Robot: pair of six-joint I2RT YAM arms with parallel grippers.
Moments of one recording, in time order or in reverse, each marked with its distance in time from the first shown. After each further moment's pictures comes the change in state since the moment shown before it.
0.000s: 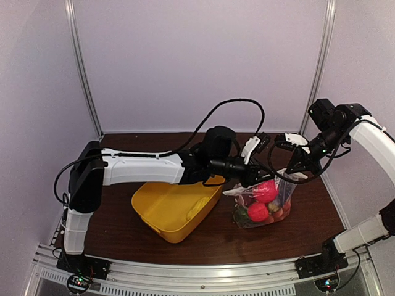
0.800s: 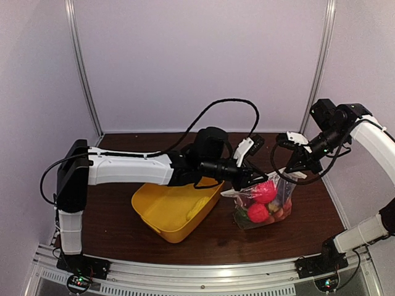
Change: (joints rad) left arm -0.006 -0.109 -0.128 -0.018 -0.036 0.062; right arm -0.030 0.000 0.000 -0.005 -0.073 -0.077
